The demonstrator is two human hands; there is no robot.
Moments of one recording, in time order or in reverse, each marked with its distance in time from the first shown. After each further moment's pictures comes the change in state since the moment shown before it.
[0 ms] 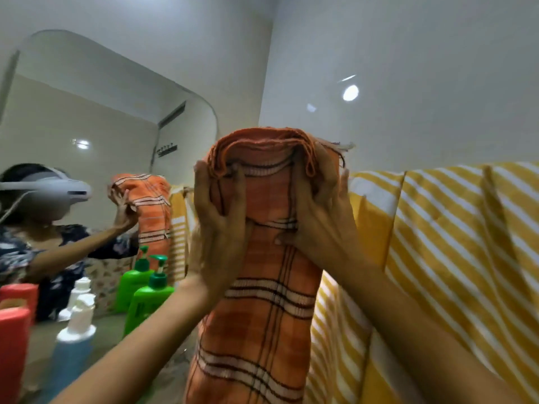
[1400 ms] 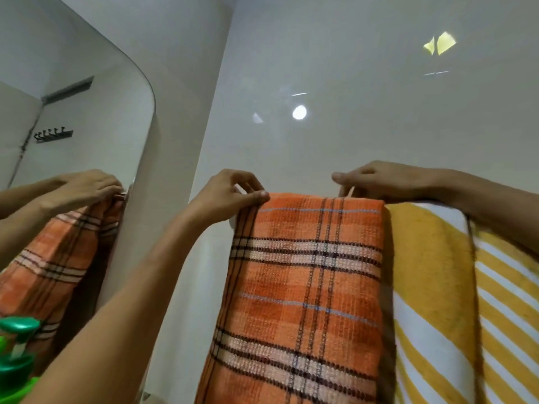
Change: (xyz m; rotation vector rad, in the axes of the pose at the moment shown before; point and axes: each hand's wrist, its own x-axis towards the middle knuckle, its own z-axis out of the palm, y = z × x) left_hand 0.090 -0.061 0.172 -0.949 -0.707 -0.218; right_hand 0.090 0.139 -0.027 0.122 -1.091 0.639
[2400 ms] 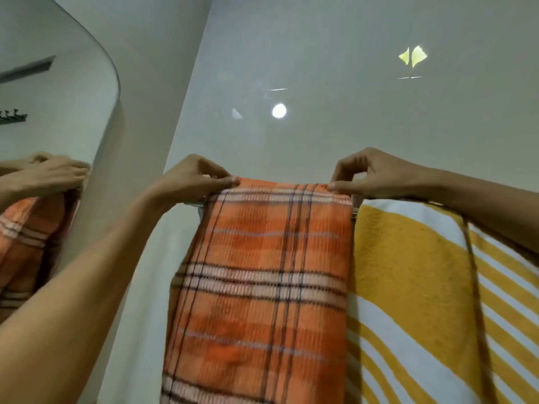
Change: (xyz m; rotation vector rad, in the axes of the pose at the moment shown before) left_hand 0.024 -0.014 -0.005 -0.097 -0.060 -0.073; right_hand -0.008 0.020 -0.013 -0.044 0.200 -0.233
